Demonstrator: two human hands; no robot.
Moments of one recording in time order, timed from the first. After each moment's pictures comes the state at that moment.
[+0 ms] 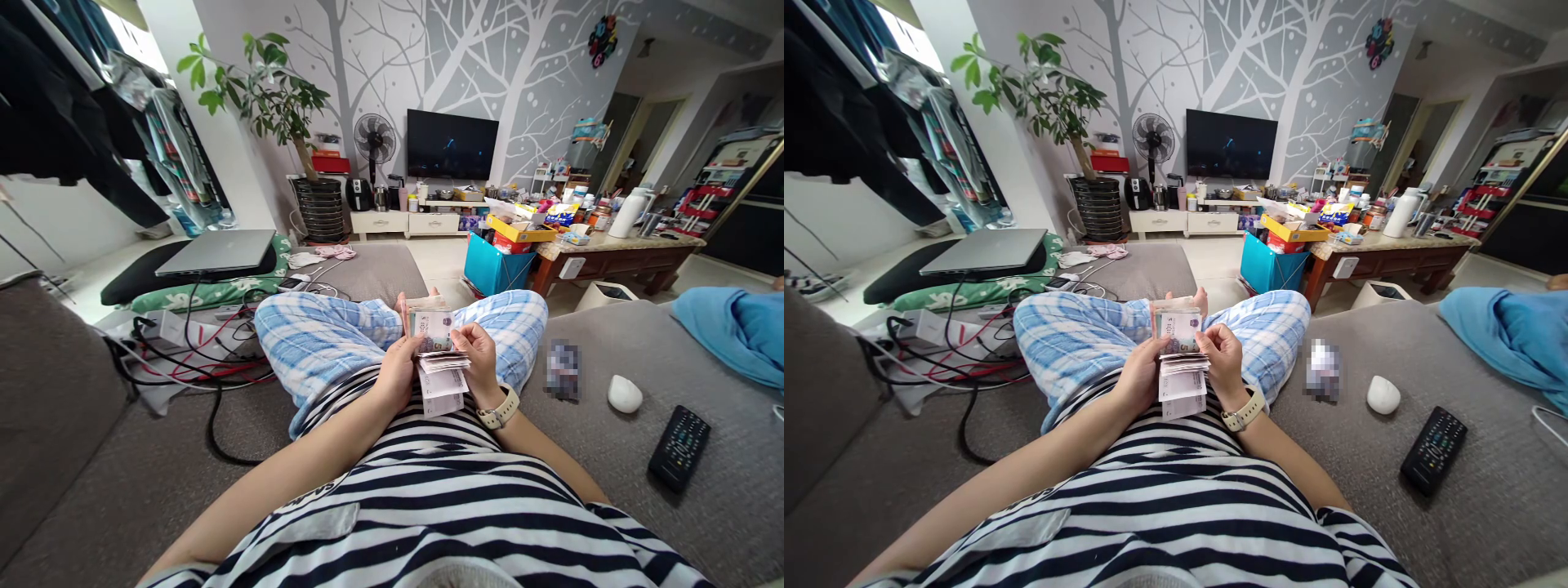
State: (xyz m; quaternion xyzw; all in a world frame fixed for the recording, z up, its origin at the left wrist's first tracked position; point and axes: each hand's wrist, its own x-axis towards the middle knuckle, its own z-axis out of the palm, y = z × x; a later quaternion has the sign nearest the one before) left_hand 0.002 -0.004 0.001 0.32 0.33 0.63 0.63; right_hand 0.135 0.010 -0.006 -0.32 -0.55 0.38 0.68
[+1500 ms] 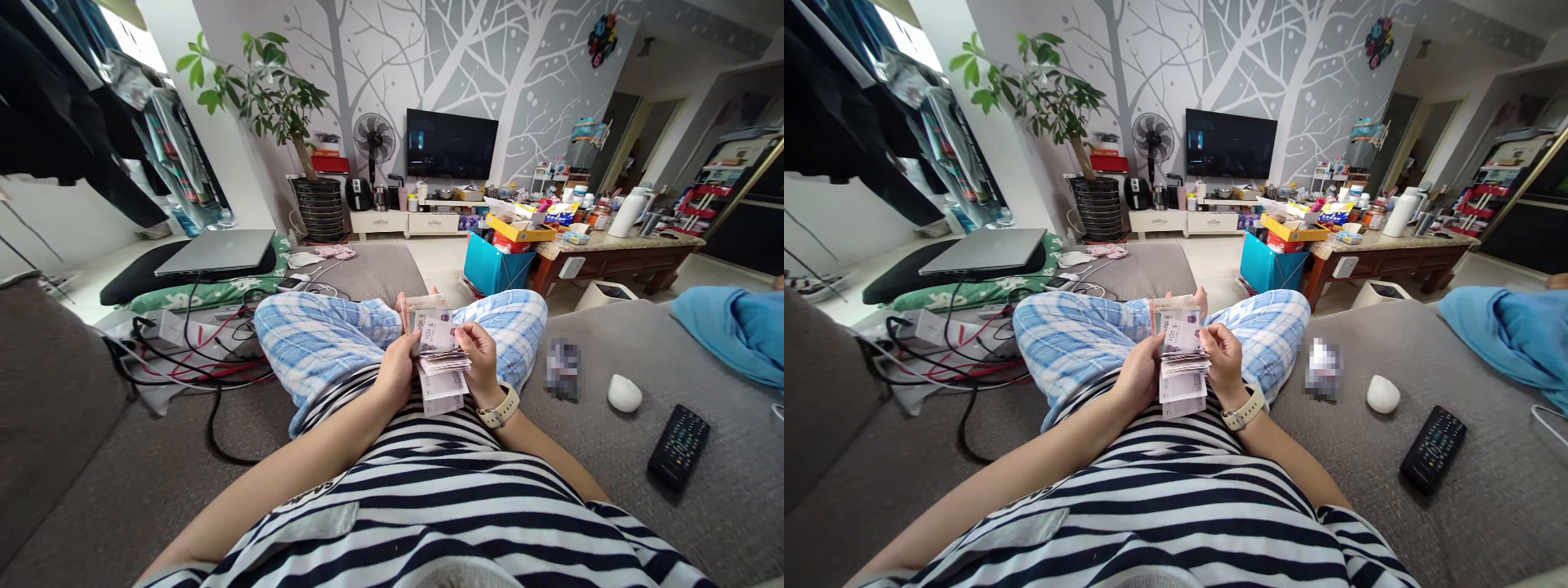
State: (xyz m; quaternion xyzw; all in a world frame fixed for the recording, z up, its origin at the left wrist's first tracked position) left_hand 0.002 0.002 -0.003 0.32 0.33 0.65 0.61; right_hand 0.135 0.001 0.003 -0.31 -0.56 0.37 0.67
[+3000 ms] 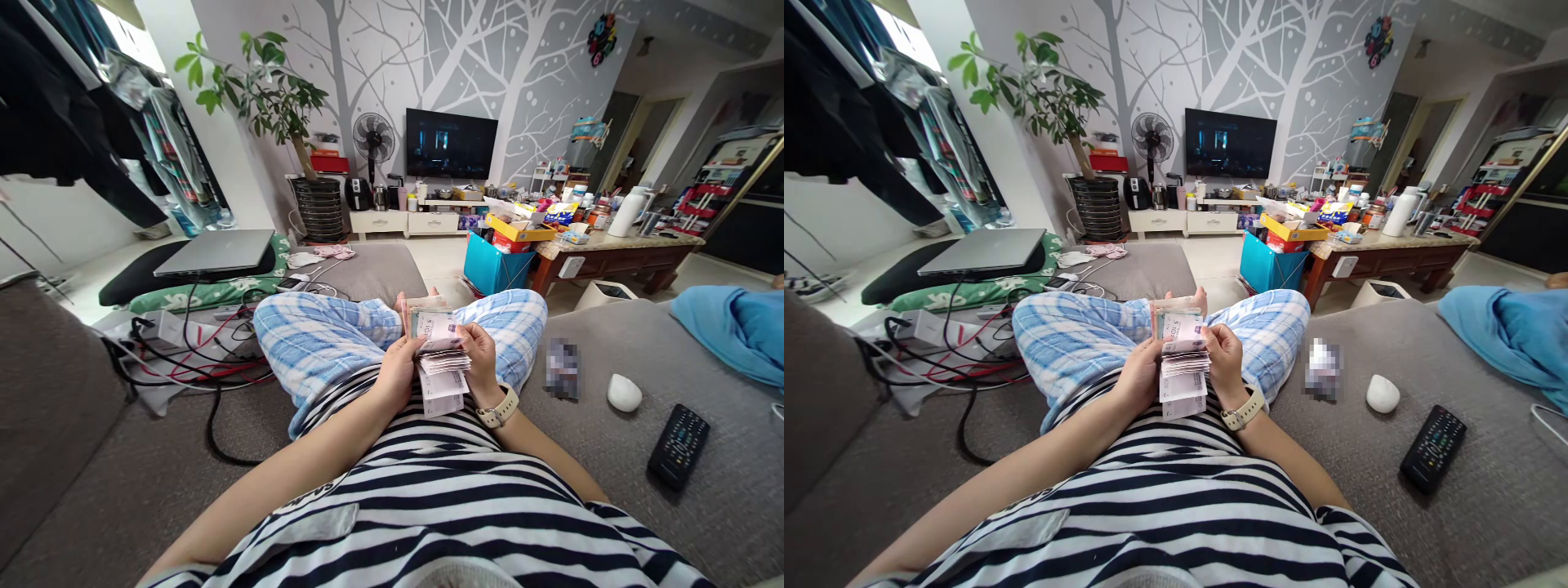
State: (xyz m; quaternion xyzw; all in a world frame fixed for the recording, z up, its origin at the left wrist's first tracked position) left_hand 0.004 -0.007 0.006 0.31 0.34 0.63 0.62; right_hand 0.135 0.010 -0.003 -0.33 -0.52 0.40 0.68
